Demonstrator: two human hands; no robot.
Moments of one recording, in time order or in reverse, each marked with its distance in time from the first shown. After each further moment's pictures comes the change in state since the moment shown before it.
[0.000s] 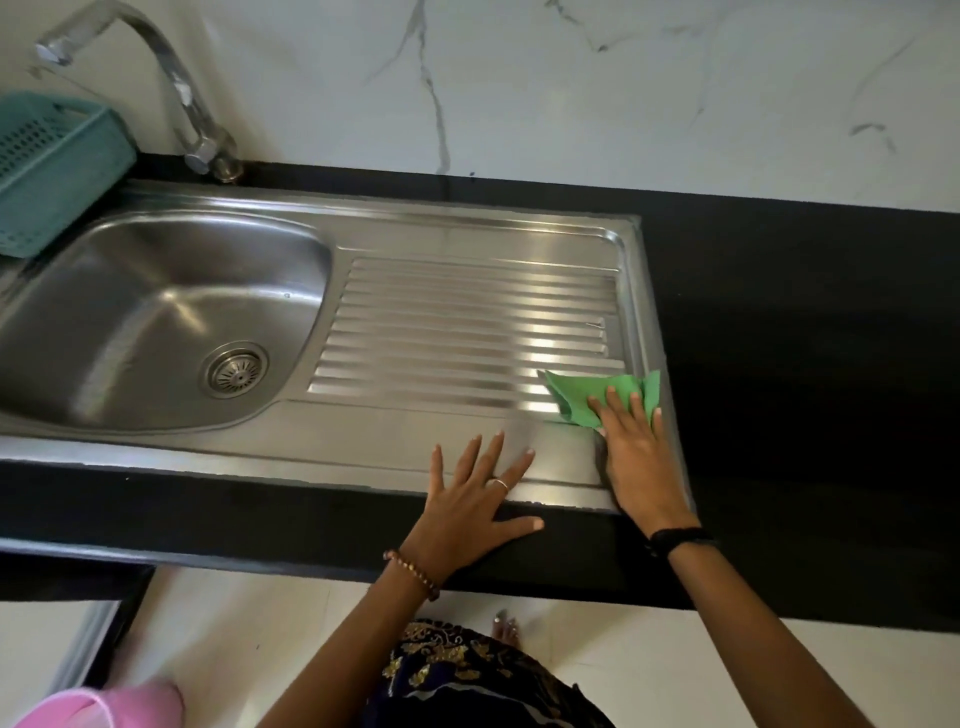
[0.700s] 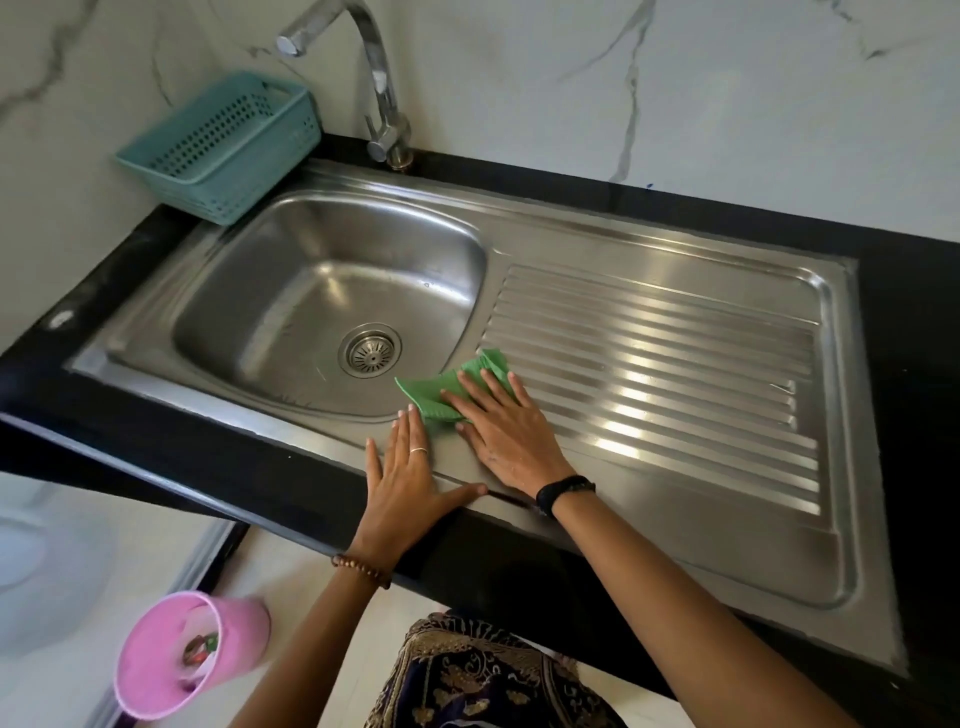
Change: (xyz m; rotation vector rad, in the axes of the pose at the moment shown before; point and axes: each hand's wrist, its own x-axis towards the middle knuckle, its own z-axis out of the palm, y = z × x) left_hand -0.056 -0.164 -0.033 -0.248 0.359 -0.575; right_hand 0.093 -0.247 0.069 -0.061 -0.164 -0.722
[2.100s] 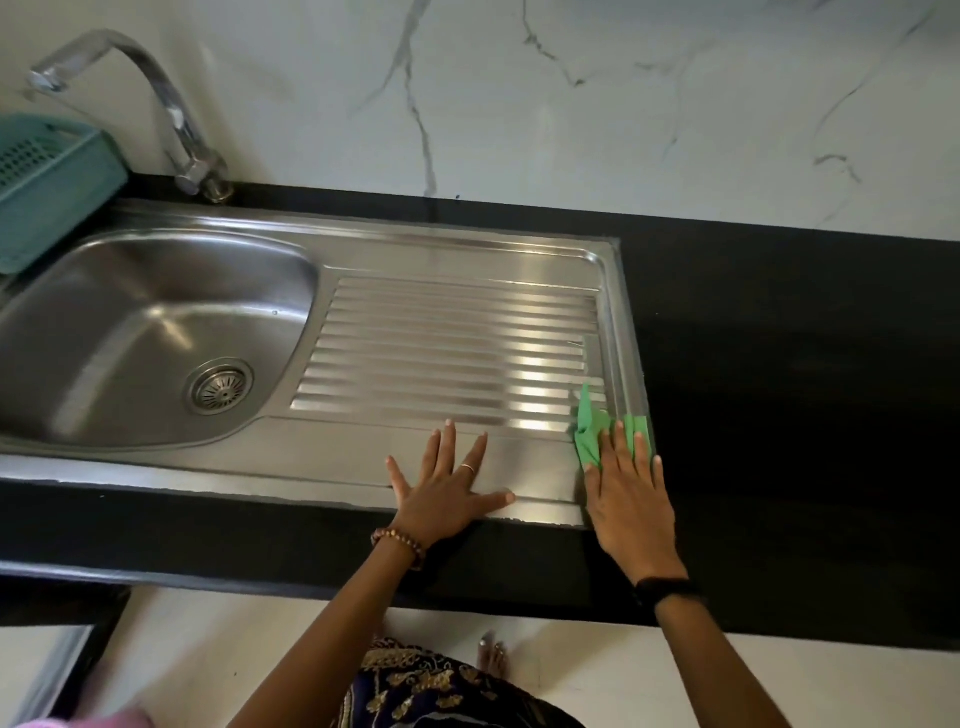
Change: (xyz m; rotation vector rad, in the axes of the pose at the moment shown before) left_hand -0.030 0.162 0.067 0.182 -0.445 0.329; right_hand -0.261 0.110 -0.019 0.021 0.082 0.864
